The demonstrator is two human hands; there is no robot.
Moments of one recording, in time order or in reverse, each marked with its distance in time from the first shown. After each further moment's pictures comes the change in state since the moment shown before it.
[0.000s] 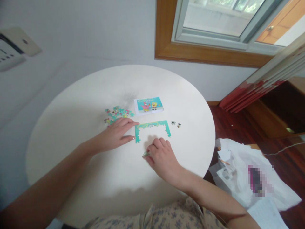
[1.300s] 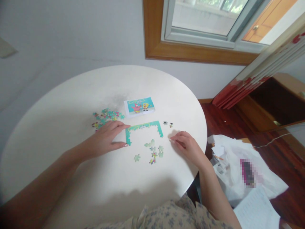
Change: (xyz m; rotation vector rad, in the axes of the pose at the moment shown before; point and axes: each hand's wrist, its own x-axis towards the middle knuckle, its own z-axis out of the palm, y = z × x) left_hand 0.002 -0.004 0.004 0.007 -0.005 0.009; right_hand -0.043 0.110 -0.041 0.331 0.140 0.167
